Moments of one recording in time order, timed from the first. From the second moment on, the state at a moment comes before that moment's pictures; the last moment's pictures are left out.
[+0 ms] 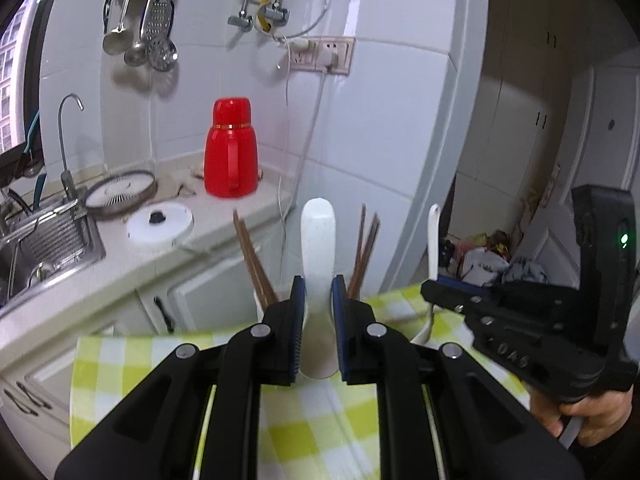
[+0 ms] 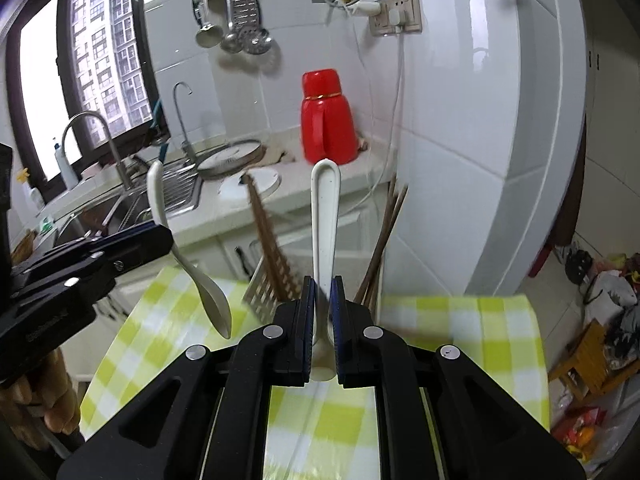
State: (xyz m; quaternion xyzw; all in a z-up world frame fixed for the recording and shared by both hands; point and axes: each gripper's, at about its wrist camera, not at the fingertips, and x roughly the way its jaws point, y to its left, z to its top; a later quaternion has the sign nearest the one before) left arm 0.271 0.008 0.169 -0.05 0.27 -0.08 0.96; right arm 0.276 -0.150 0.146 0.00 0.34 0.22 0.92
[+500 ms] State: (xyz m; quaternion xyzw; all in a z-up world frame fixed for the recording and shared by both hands) left arm 0.343 0.016 0.137 -0.07 0.29 -0.07 0.95; right arm 0.337 -0.138 0.114 0.00 0.36 0.20 0.91
